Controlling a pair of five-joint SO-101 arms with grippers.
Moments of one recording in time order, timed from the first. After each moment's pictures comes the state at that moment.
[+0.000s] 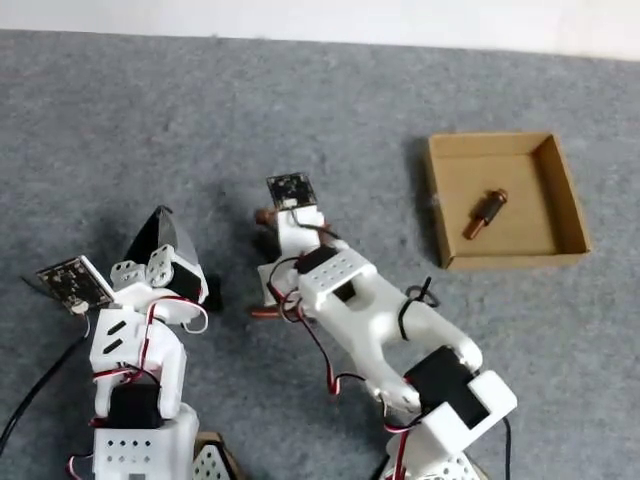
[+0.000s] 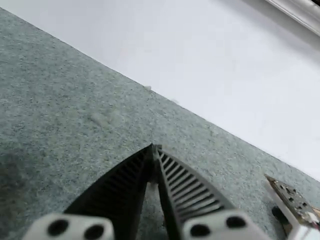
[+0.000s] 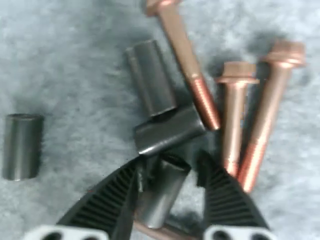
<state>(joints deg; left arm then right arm) -6.7 -103.7 96.0 22.7 33.3 -39.5 5.2 34.2 37.9 -17.6</state>
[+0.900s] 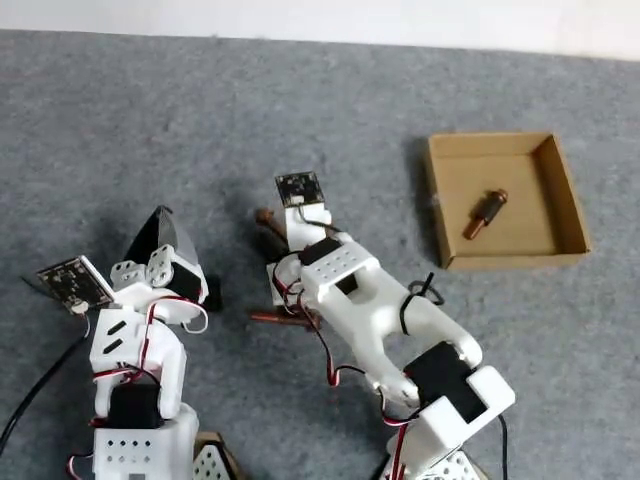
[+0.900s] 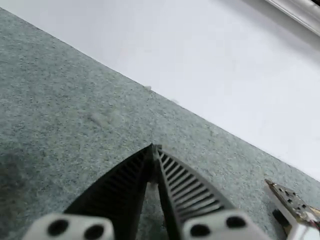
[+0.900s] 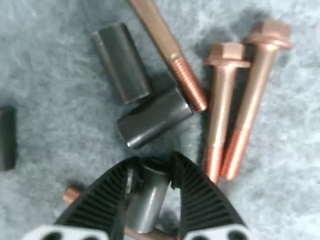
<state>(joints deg) -6.7 -103.7 96.0 22.7 33.3 -39.0 5.3 31.2 44.8 -16.0</state>
